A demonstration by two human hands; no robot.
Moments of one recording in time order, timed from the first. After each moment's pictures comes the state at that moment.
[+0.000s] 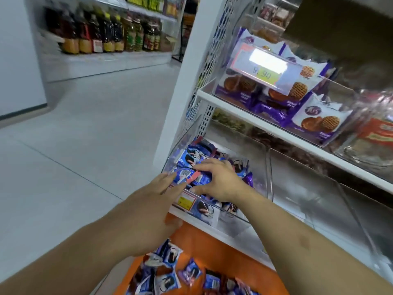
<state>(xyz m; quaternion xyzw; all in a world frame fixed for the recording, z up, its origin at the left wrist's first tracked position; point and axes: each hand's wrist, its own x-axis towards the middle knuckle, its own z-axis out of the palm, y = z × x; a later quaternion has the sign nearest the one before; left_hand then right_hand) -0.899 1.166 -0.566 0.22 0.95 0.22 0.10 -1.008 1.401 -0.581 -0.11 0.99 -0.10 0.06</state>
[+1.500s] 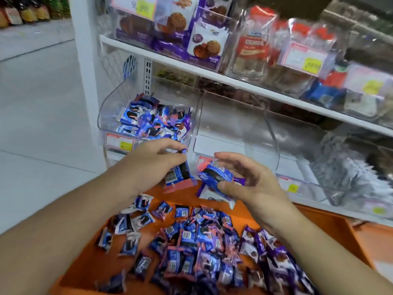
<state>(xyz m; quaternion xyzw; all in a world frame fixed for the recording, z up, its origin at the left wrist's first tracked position) -0.811 1.274 -0.519 0.10 0.76 0.60 0.20 -0.707 1.505 -0.522 0.02 0.77 -0.64 -0.04</state>
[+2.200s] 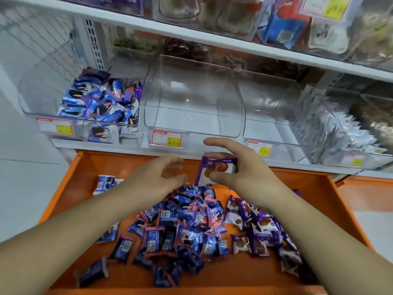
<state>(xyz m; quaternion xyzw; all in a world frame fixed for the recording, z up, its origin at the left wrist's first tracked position) -0.773 1.376 -0.602 0.21 0.81 0.46 0.30 -0.667 1.590 -0.545 0.10 0.86 -0.51 0.01</state>
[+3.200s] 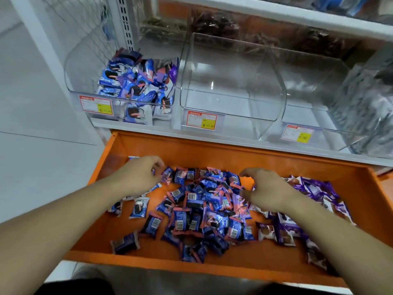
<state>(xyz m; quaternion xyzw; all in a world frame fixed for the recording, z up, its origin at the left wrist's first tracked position) -0.816 1.289 -0.667 0.21 0.91 0.22 0.27 -0.667 1.595 -0.632 0.16 0.95 -0.16 0.23</state>
